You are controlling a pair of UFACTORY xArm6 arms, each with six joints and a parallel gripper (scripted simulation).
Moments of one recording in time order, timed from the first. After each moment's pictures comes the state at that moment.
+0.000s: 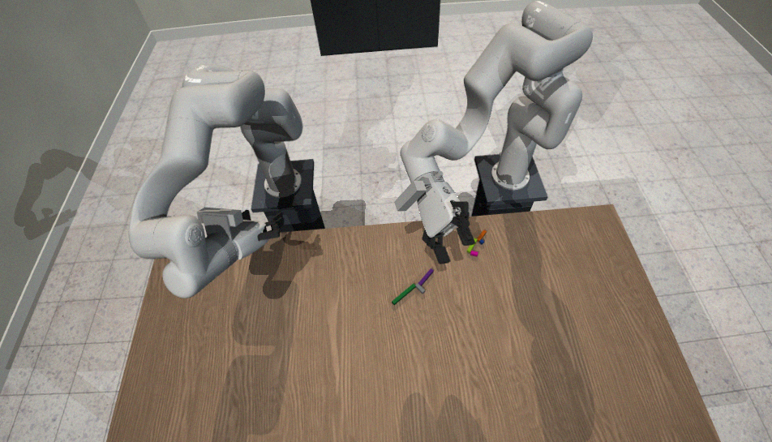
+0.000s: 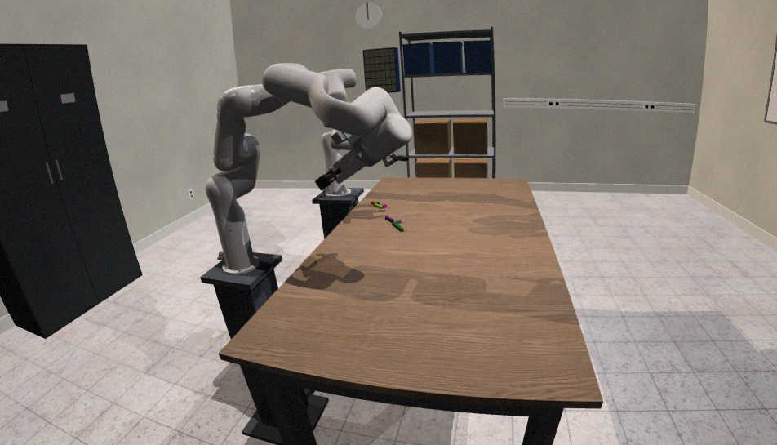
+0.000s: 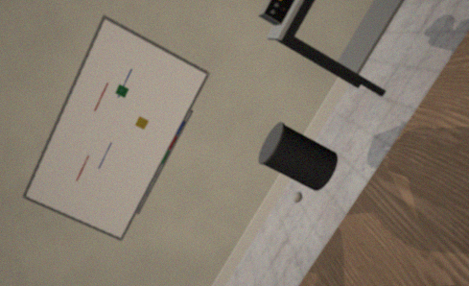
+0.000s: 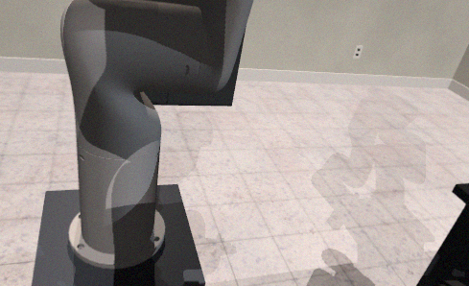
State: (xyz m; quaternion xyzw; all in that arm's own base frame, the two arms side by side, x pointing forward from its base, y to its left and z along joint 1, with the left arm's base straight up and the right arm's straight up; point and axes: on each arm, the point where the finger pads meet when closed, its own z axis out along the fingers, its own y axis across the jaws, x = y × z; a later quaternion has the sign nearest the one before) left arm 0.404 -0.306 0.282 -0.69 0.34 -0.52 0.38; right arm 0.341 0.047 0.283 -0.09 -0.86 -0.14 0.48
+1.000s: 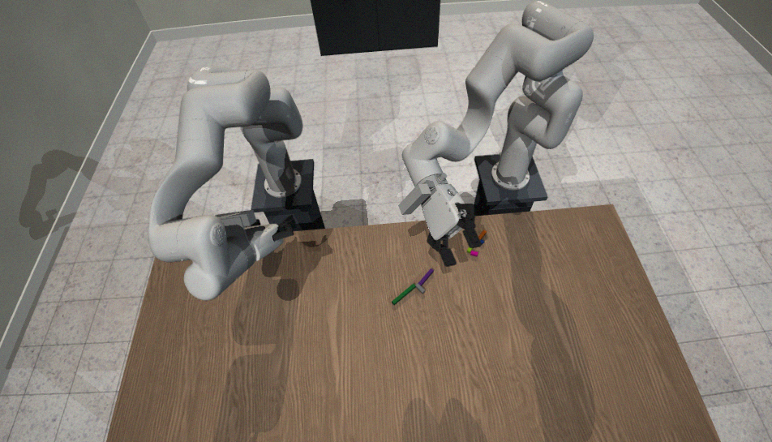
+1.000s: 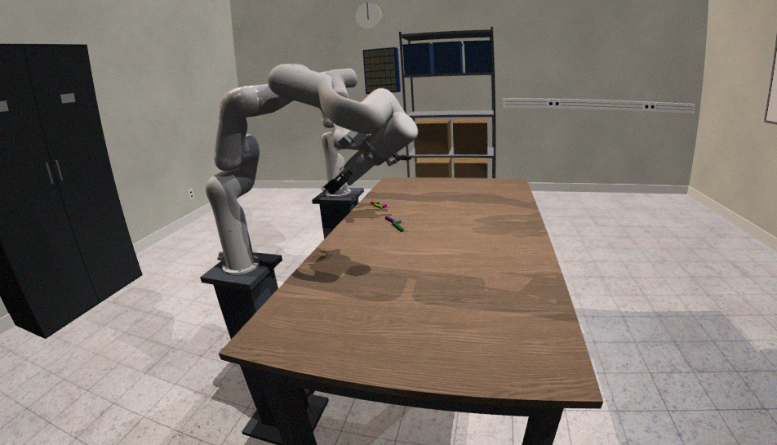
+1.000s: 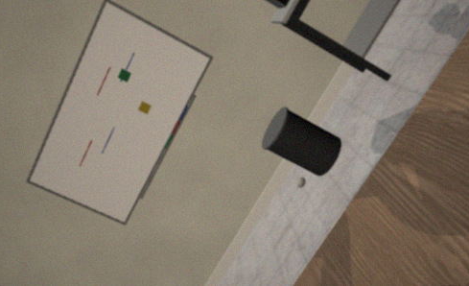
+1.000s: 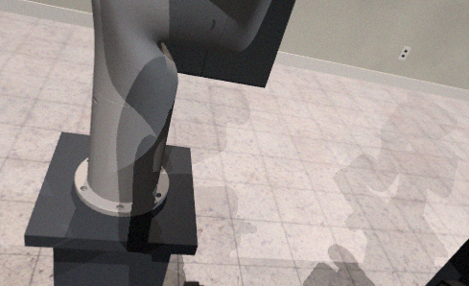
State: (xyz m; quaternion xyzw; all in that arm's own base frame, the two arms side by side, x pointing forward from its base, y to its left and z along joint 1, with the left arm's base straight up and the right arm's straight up) left arm 0.411 -0.294 0.281 -0.70 0.33 -0.51 0.39; right arm 0.350 0.071 0.268 0.00 -0.88 -0.15 0.45
